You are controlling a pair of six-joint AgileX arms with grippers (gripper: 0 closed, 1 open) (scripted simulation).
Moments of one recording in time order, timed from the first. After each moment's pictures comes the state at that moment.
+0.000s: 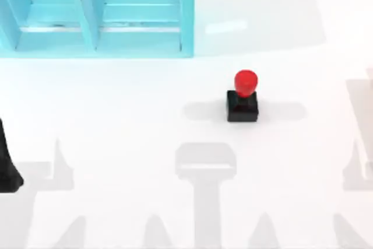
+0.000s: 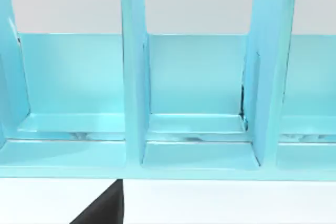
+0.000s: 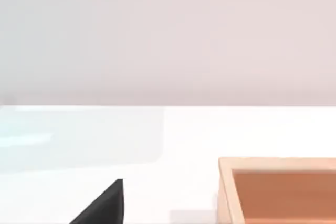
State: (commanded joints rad) left arm 0.00 0.00 0.00 0.00 0.00 0.00; right arm 0.00 0.00 0.00 0.00 0.00 0.00
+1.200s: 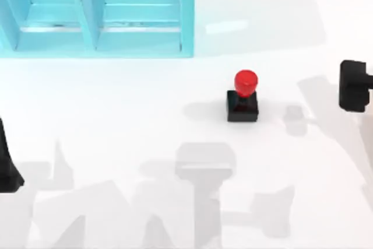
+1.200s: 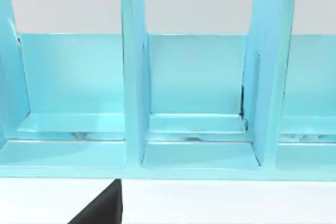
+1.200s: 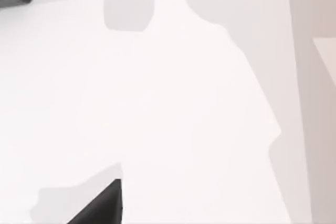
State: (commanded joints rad) left arm 0.00 0.00 0.00 0.00 0.00 0.00; right arm 0.29 1.37 1.15 -1.02 0.06 0.43
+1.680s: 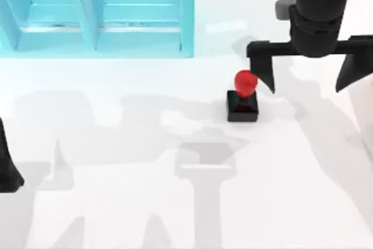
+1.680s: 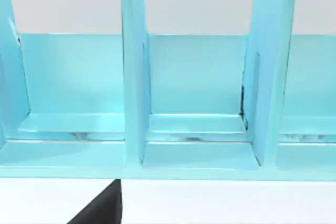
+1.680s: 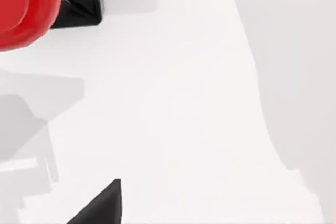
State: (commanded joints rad) left arm 0.00 0.00 0.00 0.00 0.00 0.00; right arm 0.44 2.11 1.92 -1.44 0.09 0.52
